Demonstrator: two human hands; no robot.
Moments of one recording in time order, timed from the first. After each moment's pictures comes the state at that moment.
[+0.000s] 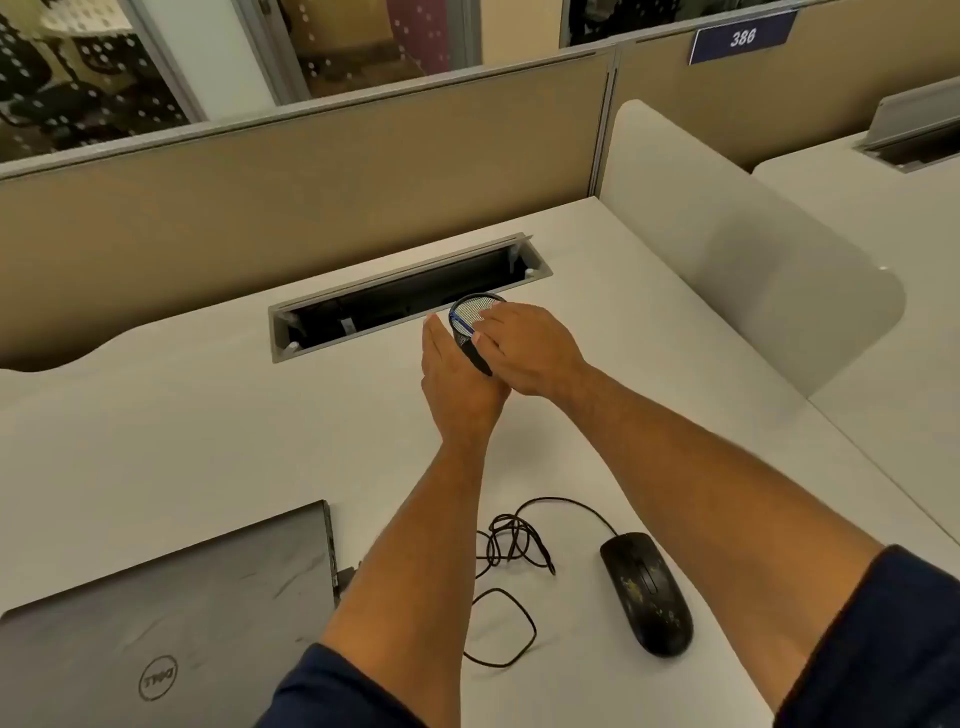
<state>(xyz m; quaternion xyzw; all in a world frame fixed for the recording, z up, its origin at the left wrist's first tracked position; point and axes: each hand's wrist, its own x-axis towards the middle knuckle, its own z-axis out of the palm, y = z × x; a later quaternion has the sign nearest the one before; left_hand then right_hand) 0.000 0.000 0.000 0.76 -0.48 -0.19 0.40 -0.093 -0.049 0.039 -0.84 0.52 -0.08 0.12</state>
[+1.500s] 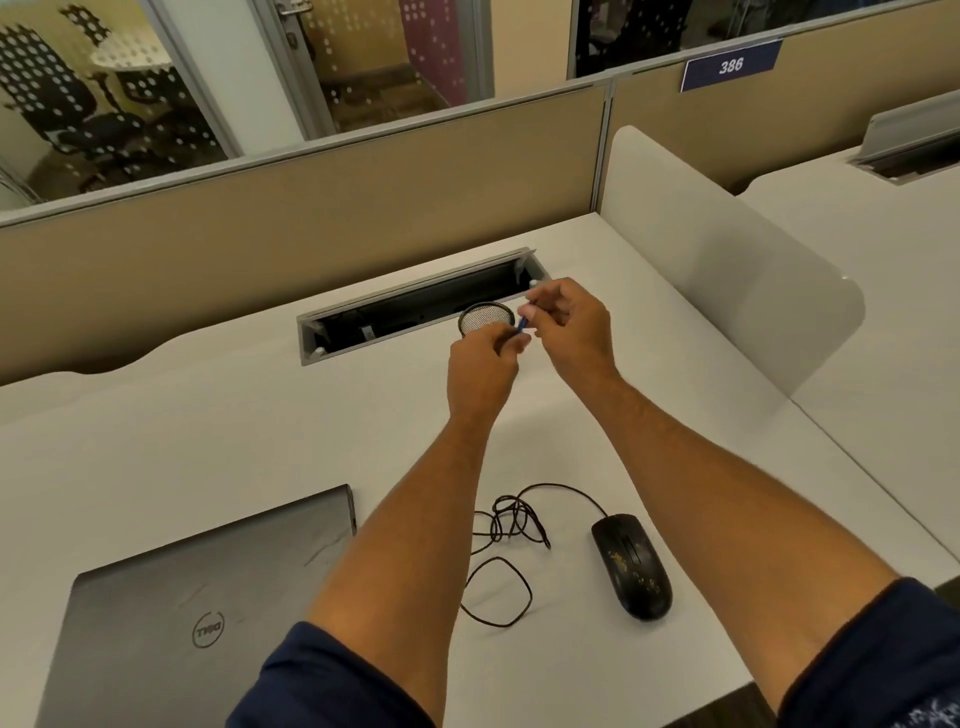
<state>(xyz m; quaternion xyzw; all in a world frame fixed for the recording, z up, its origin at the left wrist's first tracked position) -0.012 0.018 0.060 0.68 -0.56 -0.23 0.41 -0.129 -0.016 0.074 -0.62 0.51 -0.50 0.33</state>
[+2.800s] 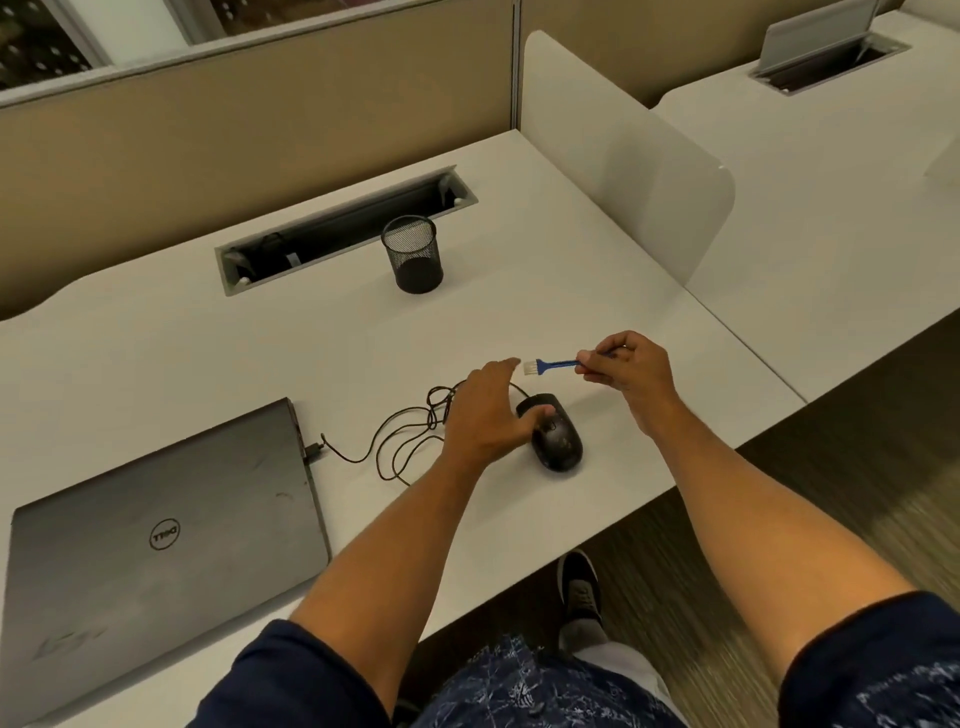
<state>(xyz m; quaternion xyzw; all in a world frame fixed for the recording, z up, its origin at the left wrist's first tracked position) -0.081 0.174 -0.014 0.62 -0.72 -0.25 0.19 -0.302 0.143 -0.010 -0.40 0.56 -0.50 0.53</state>
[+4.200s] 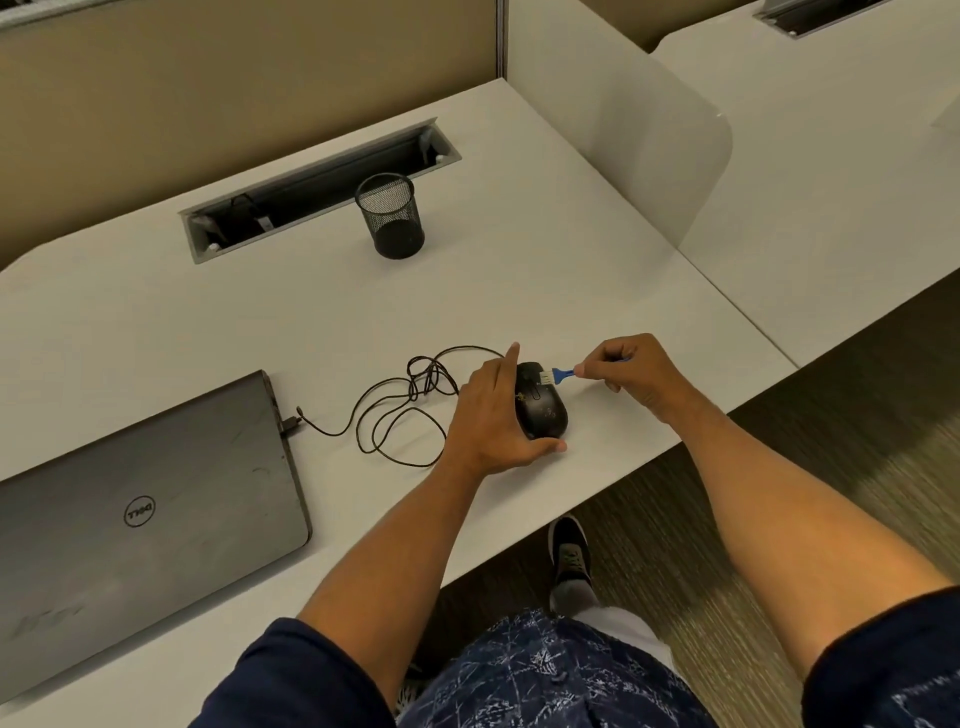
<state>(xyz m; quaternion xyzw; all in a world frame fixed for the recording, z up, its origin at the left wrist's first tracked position) -0.096 0.208 -0.049 0.56 -0.77 -0.25 0.18 -0.337 0.162 -0.027 -0.53 0.58 -0.33 0.53</state>
